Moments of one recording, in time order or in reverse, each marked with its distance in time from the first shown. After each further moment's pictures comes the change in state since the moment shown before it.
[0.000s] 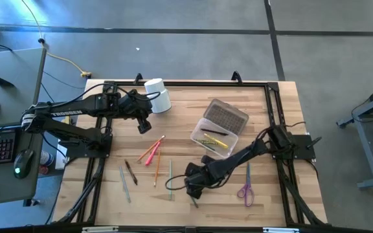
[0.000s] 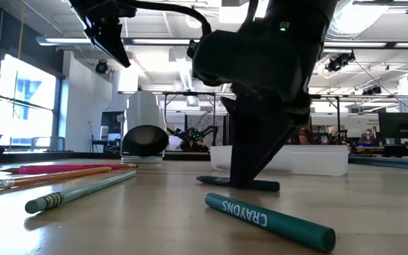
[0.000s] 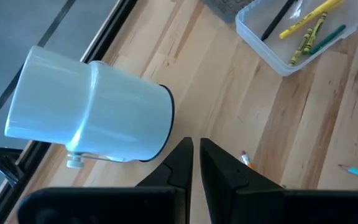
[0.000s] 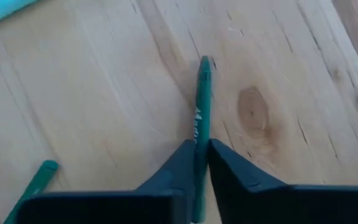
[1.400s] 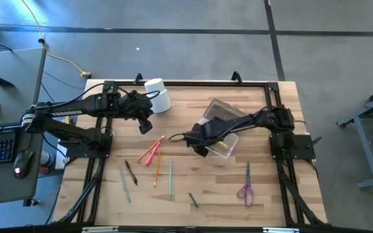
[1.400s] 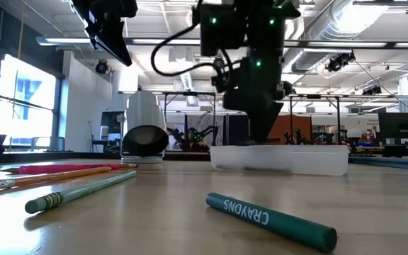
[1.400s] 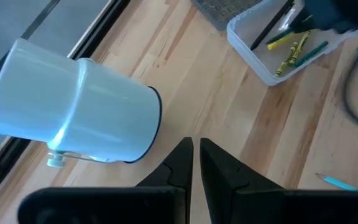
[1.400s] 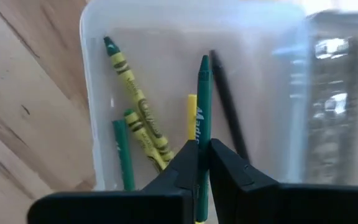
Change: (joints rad) left arm 0.000 0.000 0.001 0.016 0.044 -0.075; right arm -0.351 -0.145 -0.005 -0.386 0.106 -0.240
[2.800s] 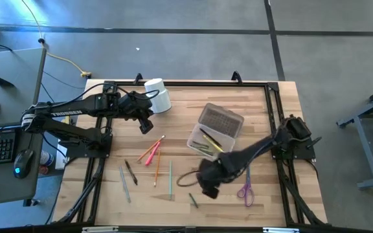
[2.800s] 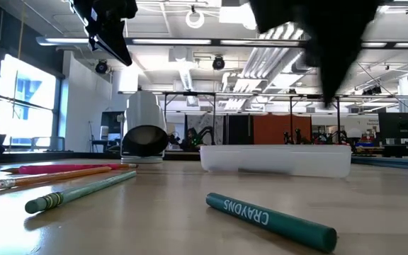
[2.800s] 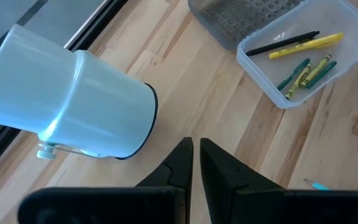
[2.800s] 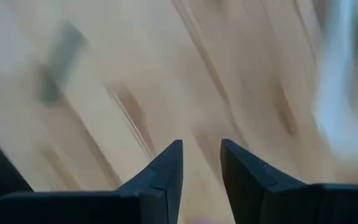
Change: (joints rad) left arm 0.000 0.000 0.000 0.000 0.008 -0.068; right arm 0.394 -0.116 0.003 0.019 -0.321 0.352
